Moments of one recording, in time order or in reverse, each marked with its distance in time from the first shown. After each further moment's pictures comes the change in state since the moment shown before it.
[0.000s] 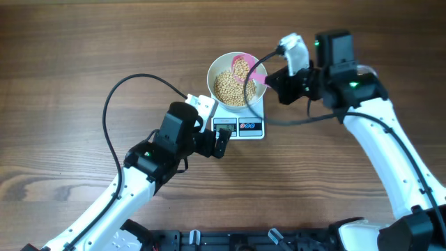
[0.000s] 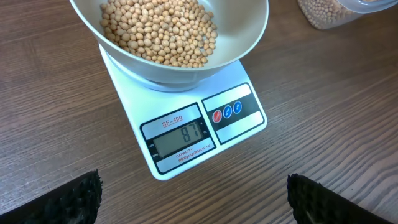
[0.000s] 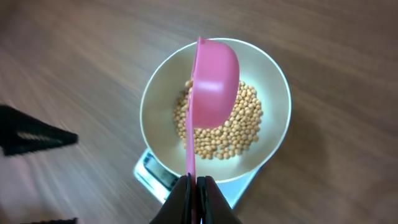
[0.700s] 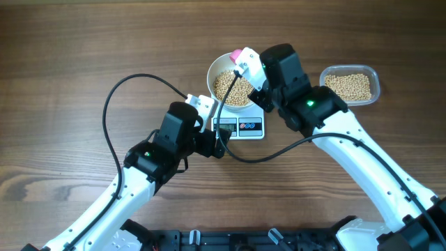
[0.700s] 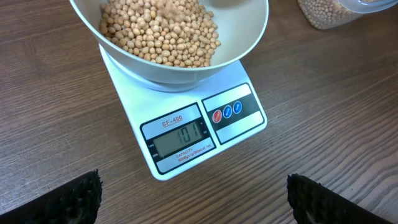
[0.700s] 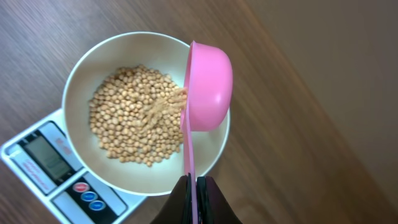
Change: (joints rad) left arm 0.000 0.000 0.000 0.000 0.000 0.000; right arm 0.270 0.000 0.000 0.080 0.584 -0.359
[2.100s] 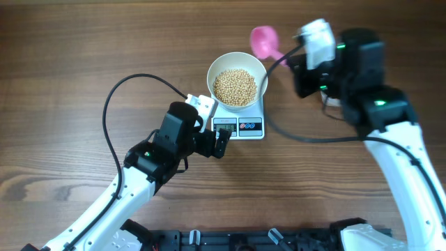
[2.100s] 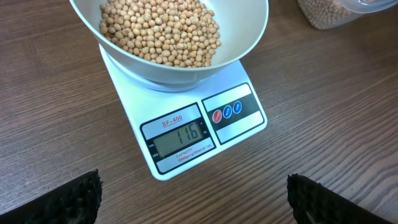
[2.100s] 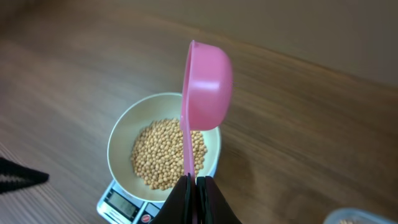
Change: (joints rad) left arm 0.000 0.000 0.000 0.000 0.000 0.000; right arm -0.367 -0.169 0.005 -0.031 -0.490 0.406
